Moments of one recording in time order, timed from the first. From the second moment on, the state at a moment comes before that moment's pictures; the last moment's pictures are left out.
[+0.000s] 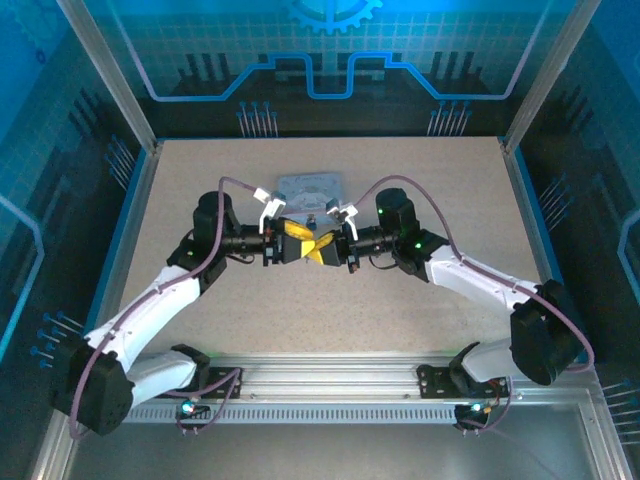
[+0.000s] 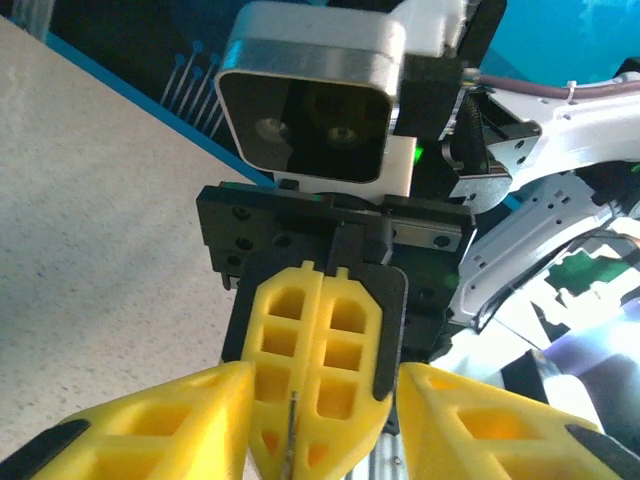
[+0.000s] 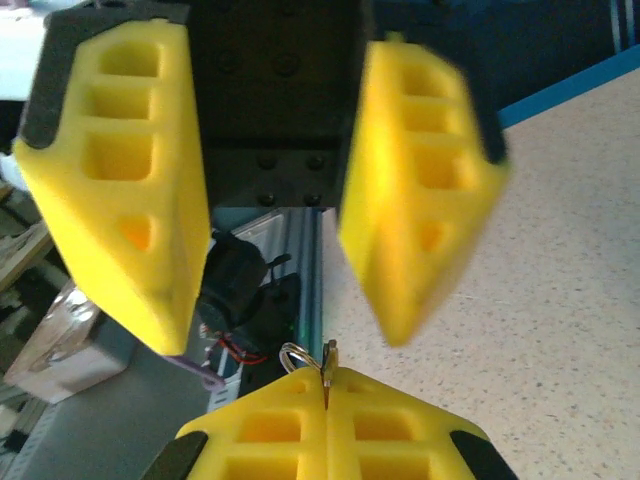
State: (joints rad) left arm -0.36 1.11 0.76 0.16 1.04 -0.40; right arm 0.62 1.38 0.90 0.15 -0.96 0.20
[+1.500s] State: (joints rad) left arm -0.34 1.18 0.63 0.48 1.05 -0.66; right arm 0.62 1.34 0.83 0.24 -0.84 0.25
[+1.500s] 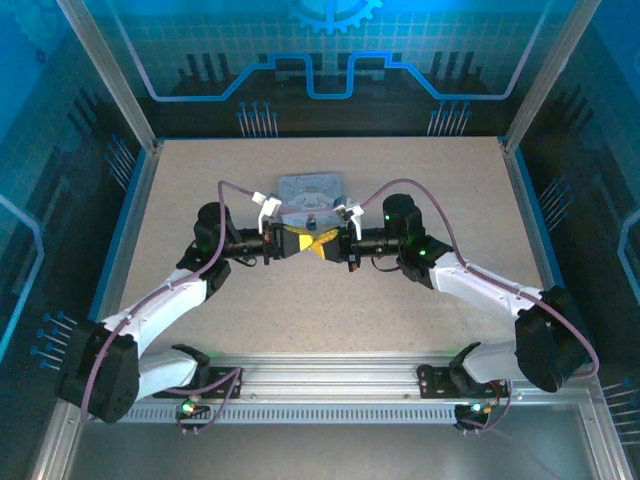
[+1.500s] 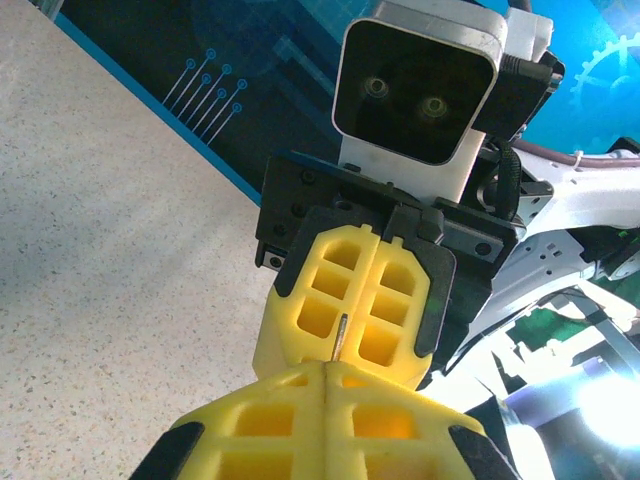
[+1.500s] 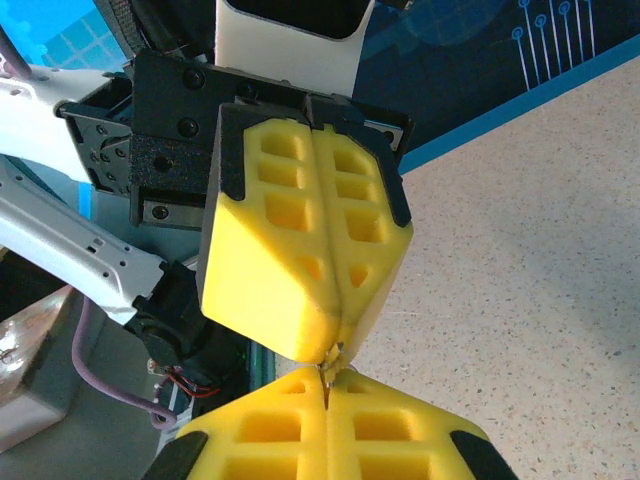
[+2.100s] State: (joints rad) left arm -0.34 1.22 0.65 0.37 1.10 -0.58; right arm 0.47 1.25 0.89 0.06 -0.93 0.31
